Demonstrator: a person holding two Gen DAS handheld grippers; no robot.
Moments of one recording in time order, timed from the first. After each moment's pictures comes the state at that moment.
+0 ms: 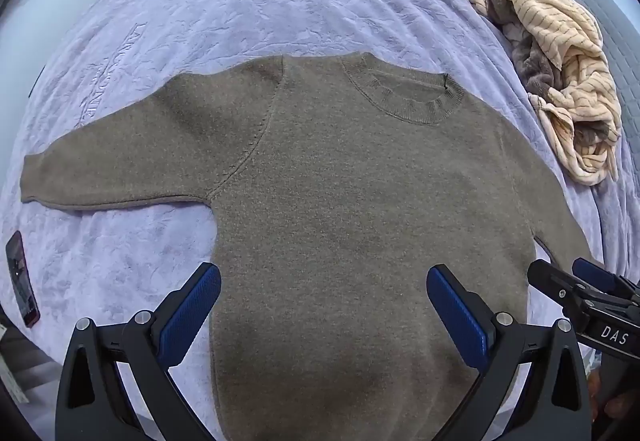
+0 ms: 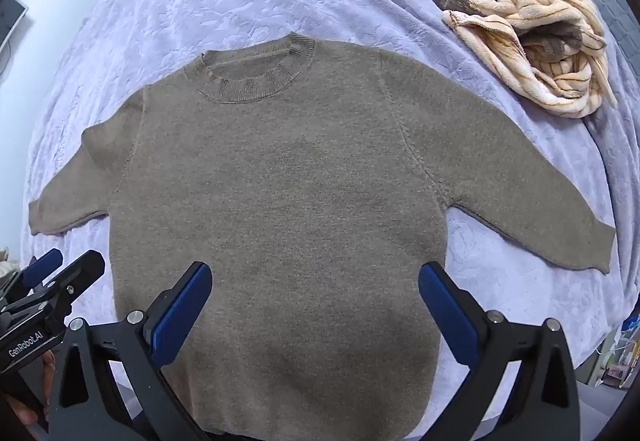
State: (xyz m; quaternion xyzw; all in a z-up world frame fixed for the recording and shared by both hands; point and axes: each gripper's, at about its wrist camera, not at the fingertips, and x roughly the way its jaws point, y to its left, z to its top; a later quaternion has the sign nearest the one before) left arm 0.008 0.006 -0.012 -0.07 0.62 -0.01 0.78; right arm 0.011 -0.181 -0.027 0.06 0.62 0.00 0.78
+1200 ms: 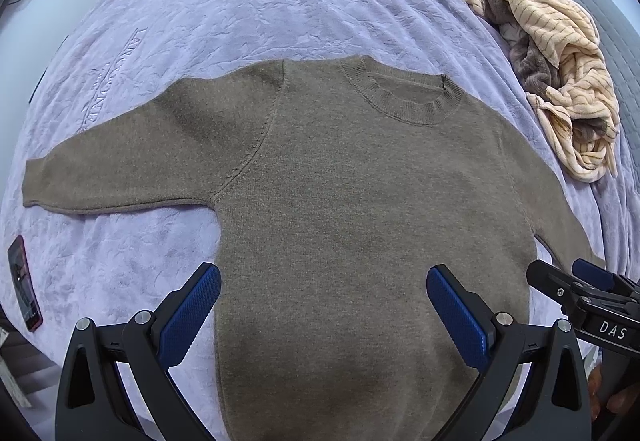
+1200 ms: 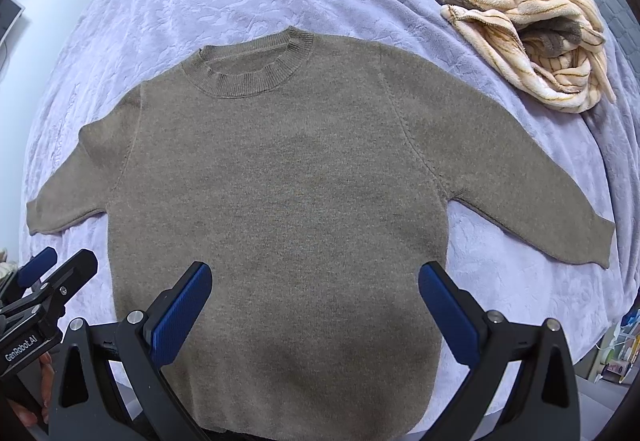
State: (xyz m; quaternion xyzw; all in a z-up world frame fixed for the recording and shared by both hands) left arm 0.006 0.009 -0.009 -0.07 0.62 -0.01 0.79; right arm 0.010 -0.181 -0.029 0.07 0.62 0.00 0.78
